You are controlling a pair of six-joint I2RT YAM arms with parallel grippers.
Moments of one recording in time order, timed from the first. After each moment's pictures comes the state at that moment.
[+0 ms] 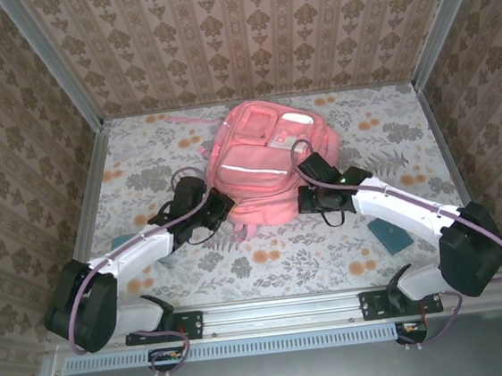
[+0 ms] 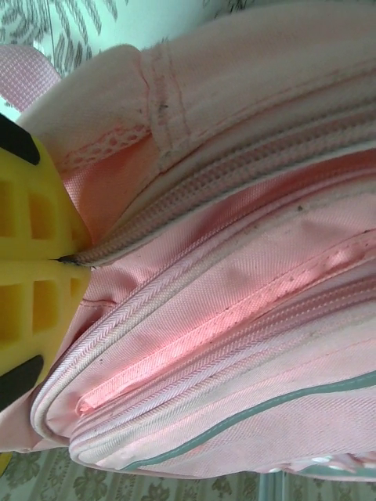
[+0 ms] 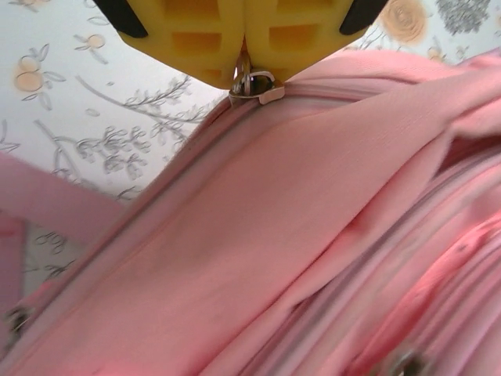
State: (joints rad) left arm -0.56 1.28 0.62 -0.04 0.26 -1.26; right arm 0.60 1.39 0.98 -0.68 0.10 0.66
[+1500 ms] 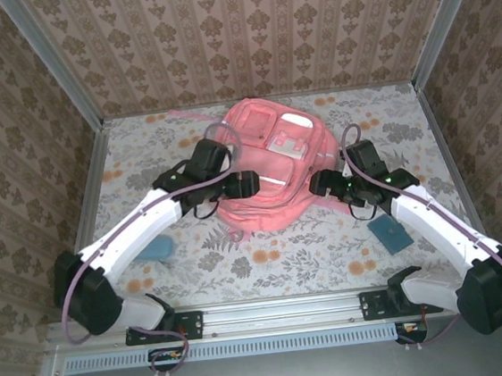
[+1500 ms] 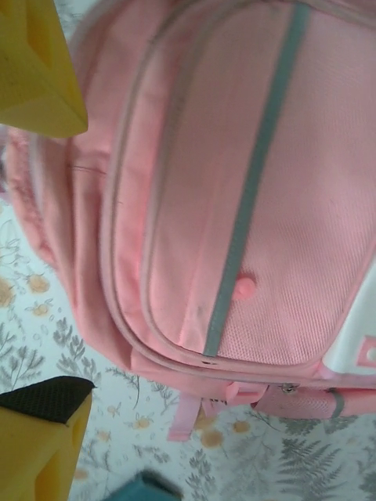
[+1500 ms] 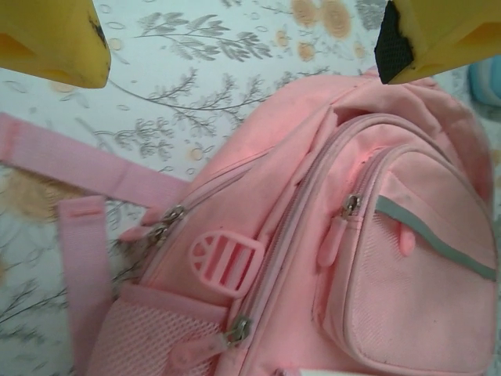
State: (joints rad) left arm -0.73 1.44 1.22 -0.65 0.08 -0.44; right arm 0.32 1.15 0.84 -0.58 -0.20 0.71
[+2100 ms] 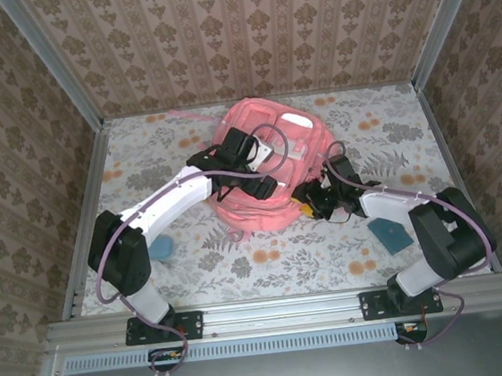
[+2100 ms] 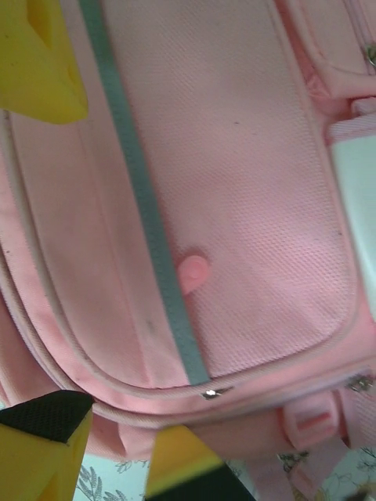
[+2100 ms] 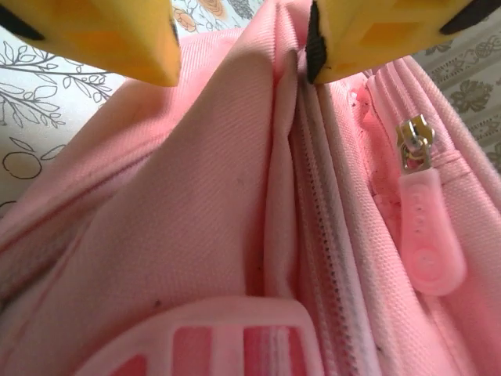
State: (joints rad) left arm -0.76 1.70 1.39 -0.65 0.05 0.08; right arm 0.36 1.52 0.67 0.00 -0.50 1.20
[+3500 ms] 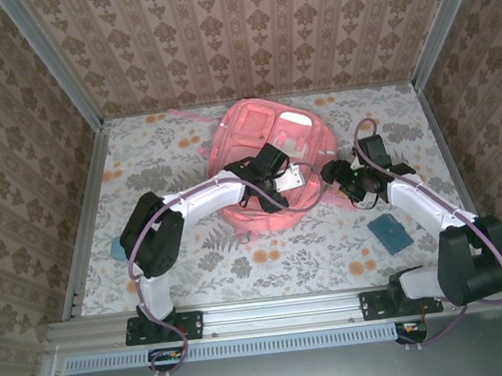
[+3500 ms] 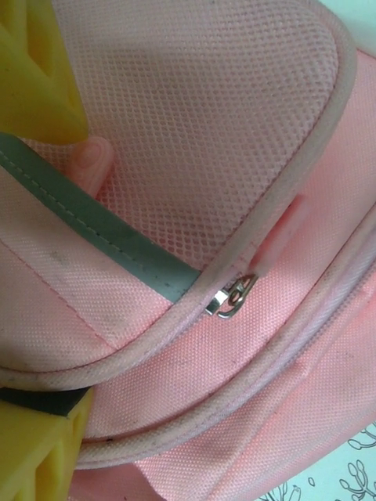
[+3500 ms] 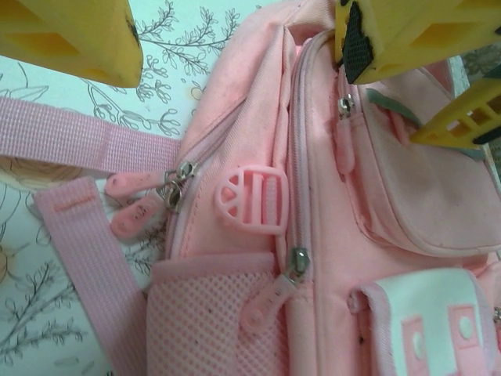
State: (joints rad) left arm -0.88 1.90 1.40 -0.53 -0.06 0.60; right arm 0.14 1.32 0.82 -0.42 -0.32 0.81
